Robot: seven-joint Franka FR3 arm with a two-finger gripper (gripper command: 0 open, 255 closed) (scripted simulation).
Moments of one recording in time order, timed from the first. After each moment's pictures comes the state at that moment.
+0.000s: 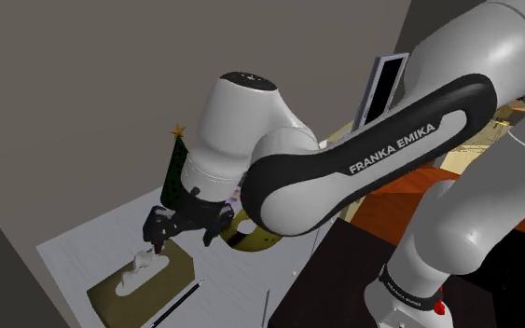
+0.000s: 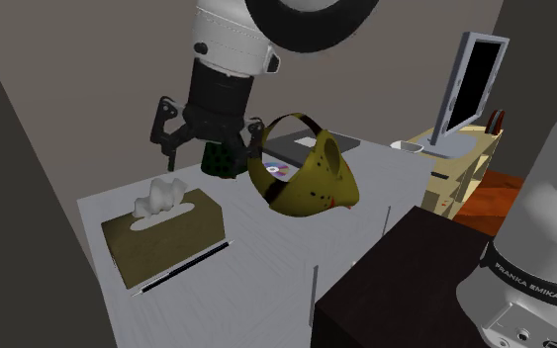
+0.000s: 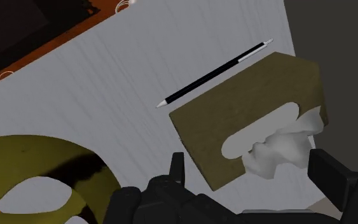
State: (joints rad) arm -0.03 -0.27 0.77 -2.41 0.24 2.54 1.02
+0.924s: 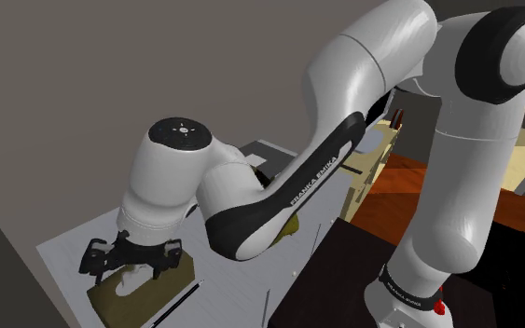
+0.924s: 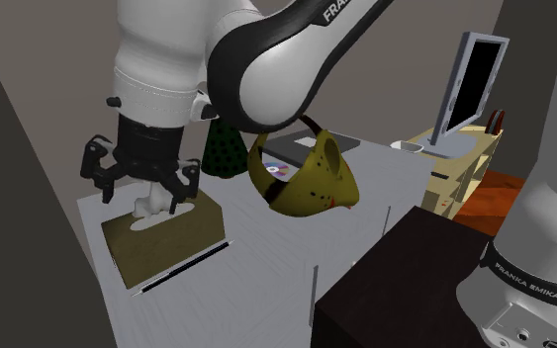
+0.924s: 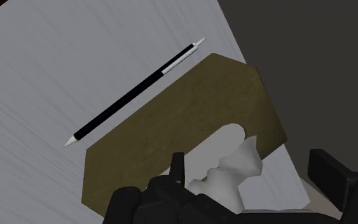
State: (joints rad) arm -0.07 0.22 0.87 -2.16 -0.52 2.66 1.74
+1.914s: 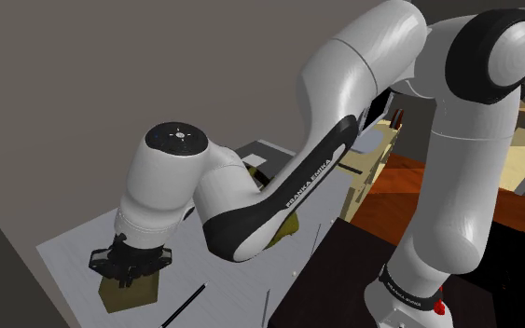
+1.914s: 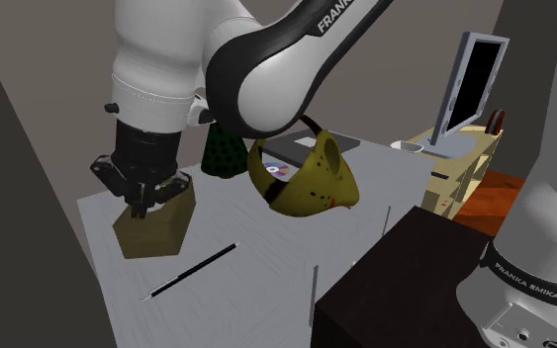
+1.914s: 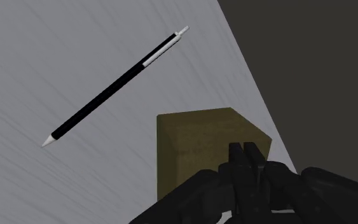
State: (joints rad) arm -0.05 0.25 0.84 -2.14 -0.56 2.66 1.76
